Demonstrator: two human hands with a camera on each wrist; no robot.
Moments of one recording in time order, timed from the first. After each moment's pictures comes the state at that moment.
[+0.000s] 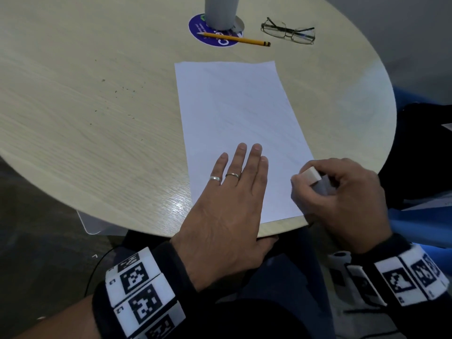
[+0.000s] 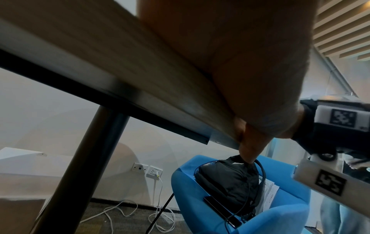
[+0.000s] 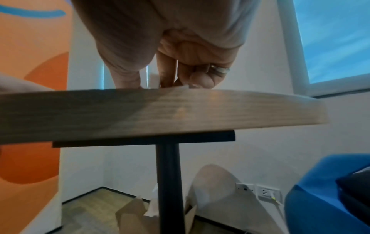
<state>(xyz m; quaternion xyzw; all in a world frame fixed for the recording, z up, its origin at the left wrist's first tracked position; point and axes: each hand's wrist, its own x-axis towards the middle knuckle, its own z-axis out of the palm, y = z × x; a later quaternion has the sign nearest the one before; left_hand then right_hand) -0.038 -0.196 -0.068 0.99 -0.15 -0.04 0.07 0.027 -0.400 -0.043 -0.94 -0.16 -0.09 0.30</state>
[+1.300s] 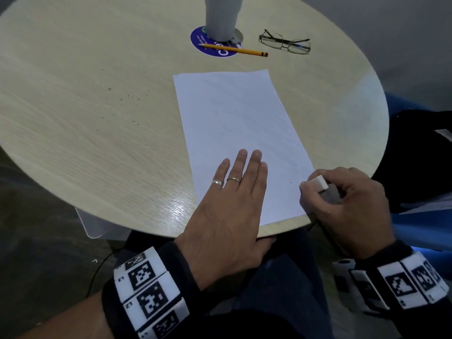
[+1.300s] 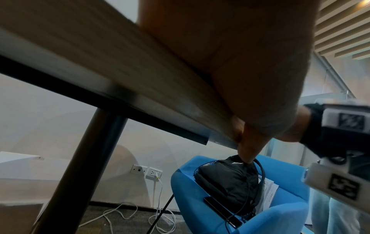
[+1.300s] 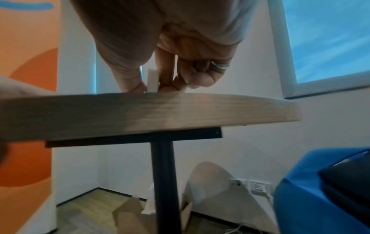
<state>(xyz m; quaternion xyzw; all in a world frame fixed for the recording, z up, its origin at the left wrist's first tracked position) -0.040 -0.198 -0.067 0.98 -0.16 -0.04 0.06 0.024 -0.422 -0.045 -0.94 -0.15 -0.09 0.28</state>
